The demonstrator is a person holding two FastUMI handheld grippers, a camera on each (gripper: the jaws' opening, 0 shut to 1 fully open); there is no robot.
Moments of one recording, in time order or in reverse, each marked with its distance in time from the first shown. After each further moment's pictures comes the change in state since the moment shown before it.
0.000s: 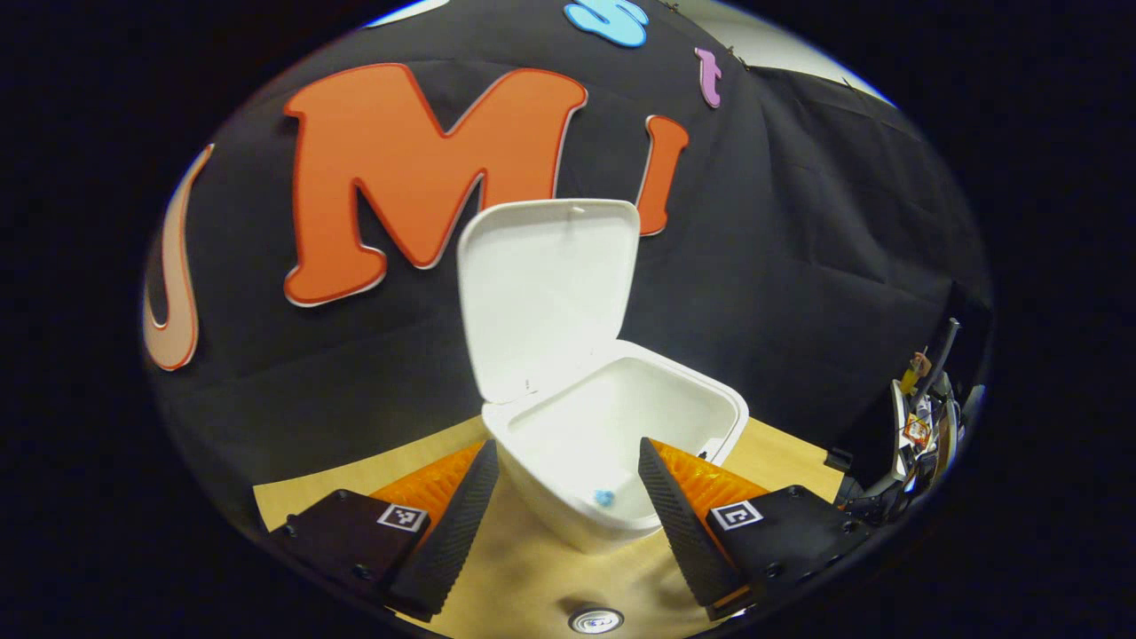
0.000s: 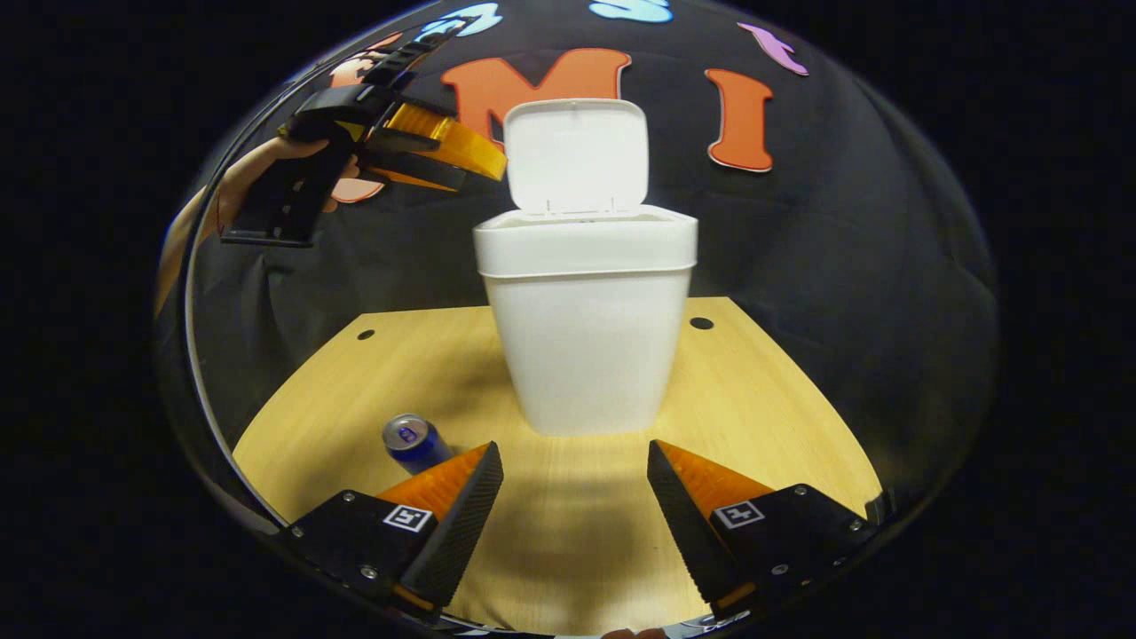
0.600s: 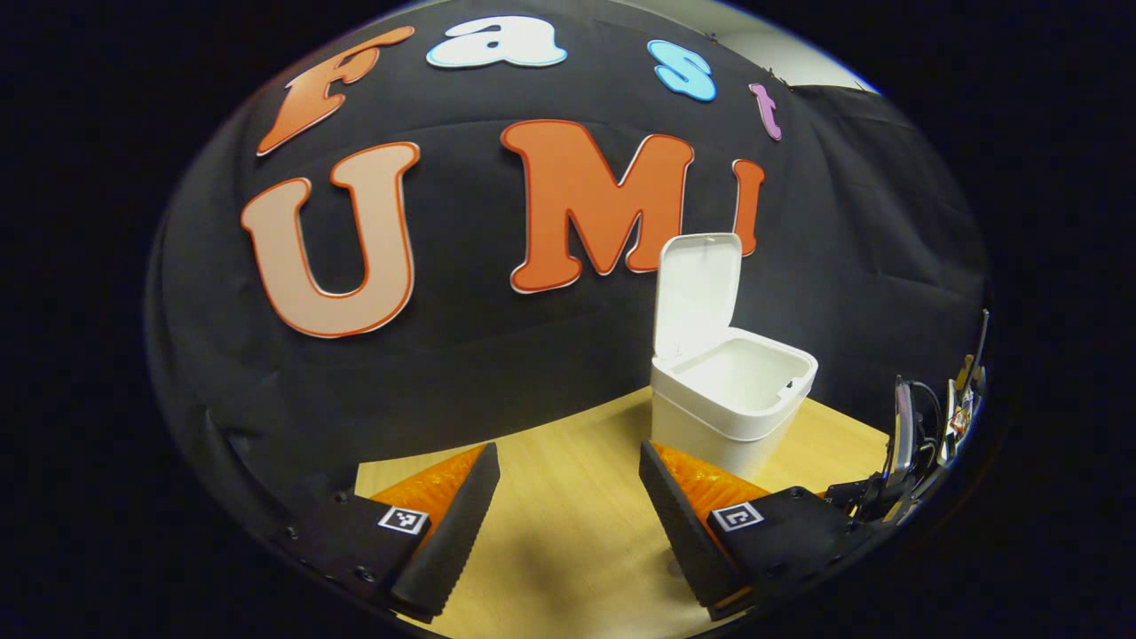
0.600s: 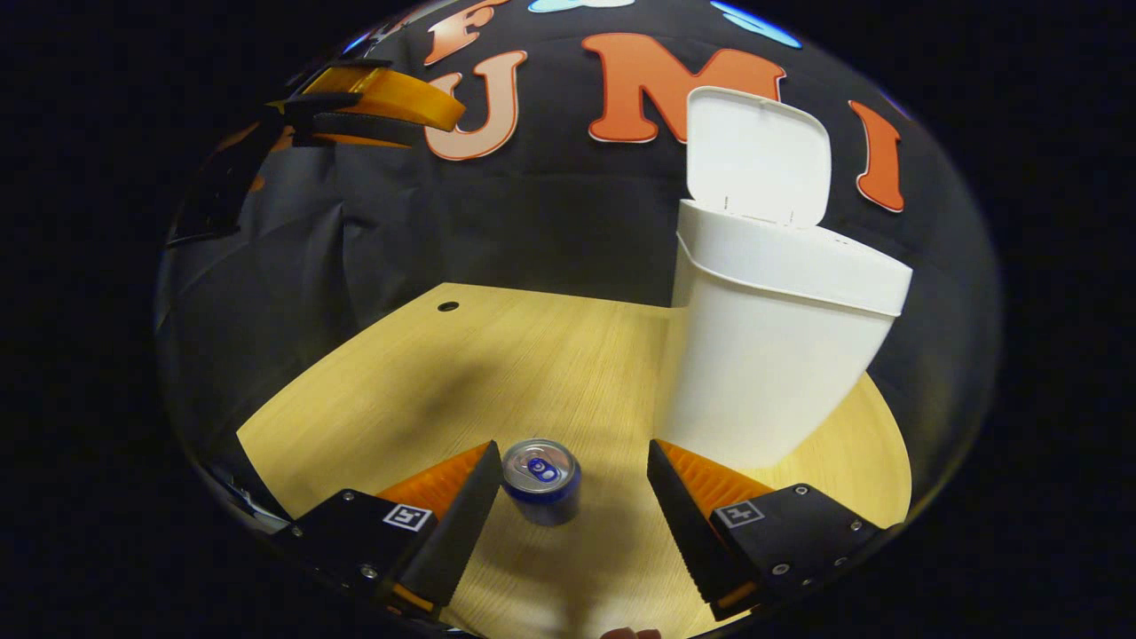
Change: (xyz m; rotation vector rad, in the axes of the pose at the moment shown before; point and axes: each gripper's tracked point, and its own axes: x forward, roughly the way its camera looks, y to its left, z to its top) left arm -0.160 0.116 -0.057 -0.017 -0.065 0.289; right arm 0.052 0.130 -0.002 -0.182 0.022 0.194
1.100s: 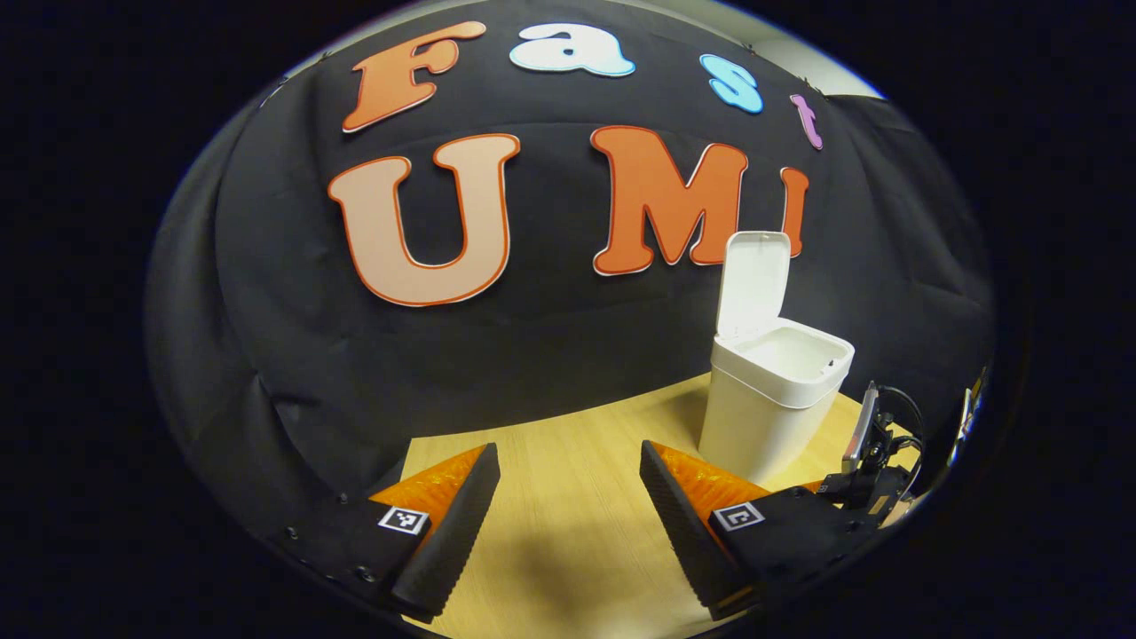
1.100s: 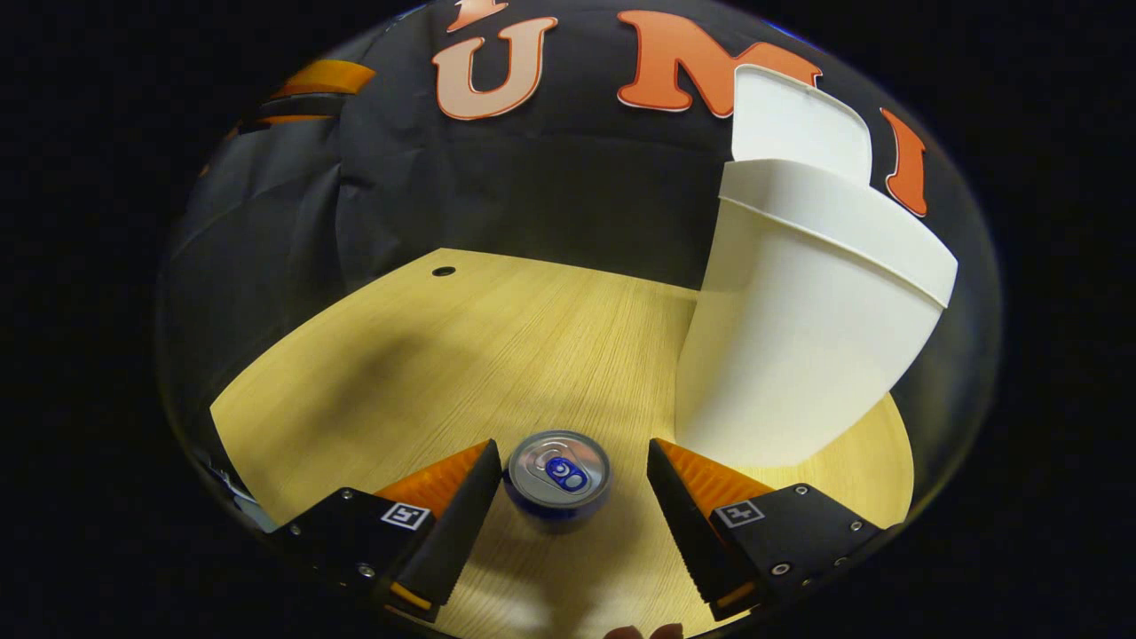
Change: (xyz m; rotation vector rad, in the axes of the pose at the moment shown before) left arm -0.057 0.074 -0.032 -0.039 -0.014 0.151; right arm 0.044 0.014 -0.031 -0.047 0.081 -0.023
